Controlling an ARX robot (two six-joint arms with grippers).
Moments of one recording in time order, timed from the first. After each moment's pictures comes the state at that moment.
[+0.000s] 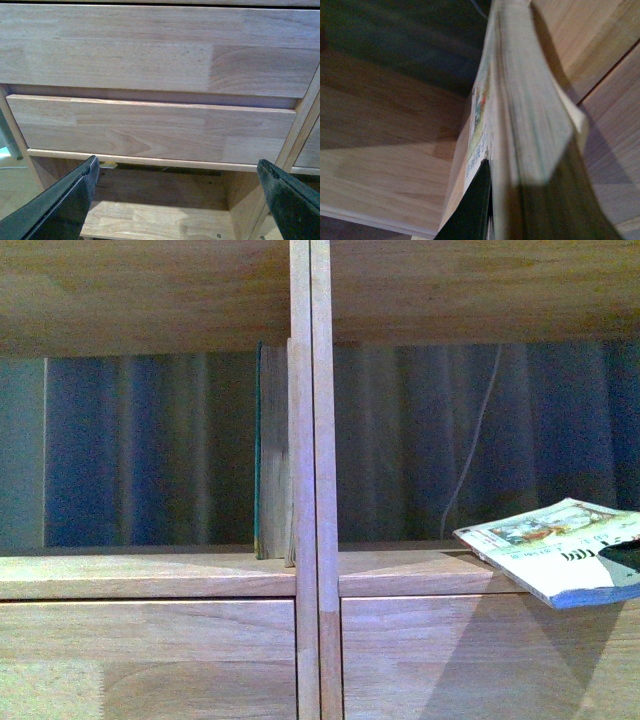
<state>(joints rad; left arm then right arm) 0.02 0.00 0.01 0.03 0.07 -0.03 -0.05 1.37 0.74 0.75 -0.21 1.18</state>
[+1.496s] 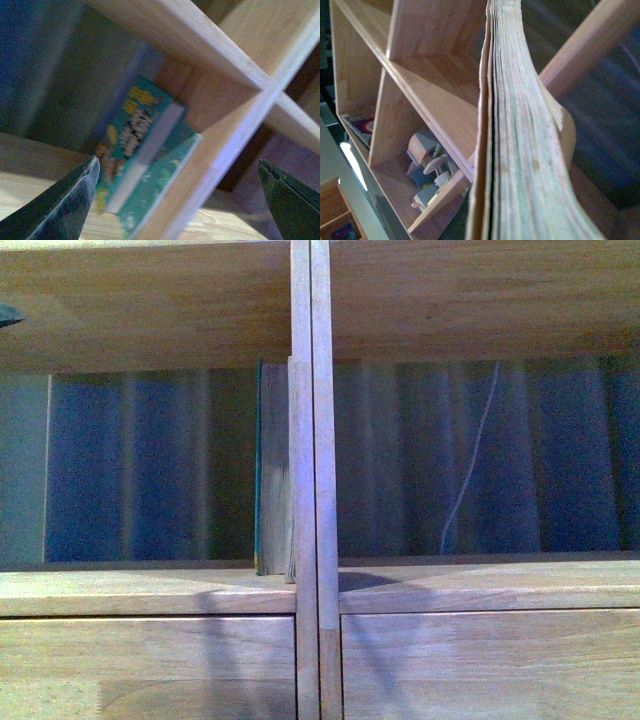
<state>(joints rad) -0.06 1.19 1.23 0.31 0.35 -0.64 -0.27 0.96 1.00 0.82 -0.43 1.23</state>
